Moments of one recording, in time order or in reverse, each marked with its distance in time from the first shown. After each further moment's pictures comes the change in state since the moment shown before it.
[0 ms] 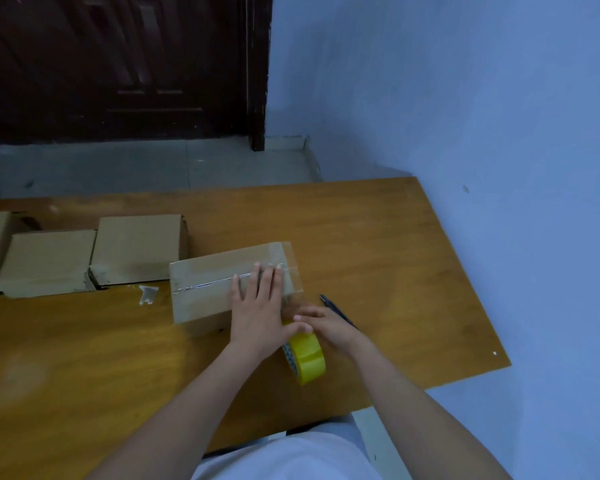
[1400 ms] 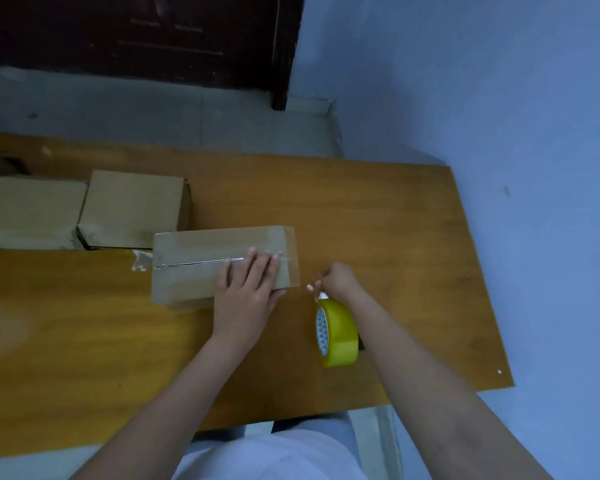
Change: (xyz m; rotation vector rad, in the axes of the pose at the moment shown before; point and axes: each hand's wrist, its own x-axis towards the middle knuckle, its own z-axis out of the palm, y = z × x) left_hand 0.002 -0.018 0.028 0.010 0.468 0.003; right_hand 0.075 -0.034 -0.038 -0.623 0.291 0.266
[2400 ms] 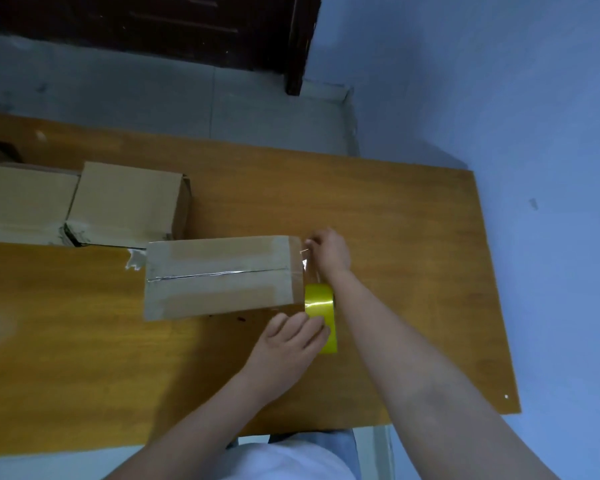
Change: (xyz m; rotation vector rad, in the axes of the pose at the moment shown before) left_hand -0.018 0.059 0.006 -0.205 0.082 0.306; right_hand 0.061 -0.043 -0.004 -0.185 0.252 -0.281
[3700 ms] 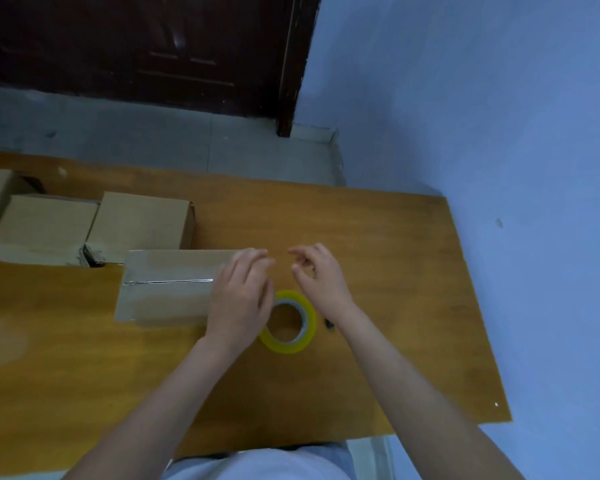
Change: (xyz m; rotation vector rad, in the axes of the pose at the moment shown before) left_hand 0.047 -0.068 -0.064 -0.240 0.082 -0.441; right_hand -0.108 -0.047 -0.056 0.262 0.126 -0.393
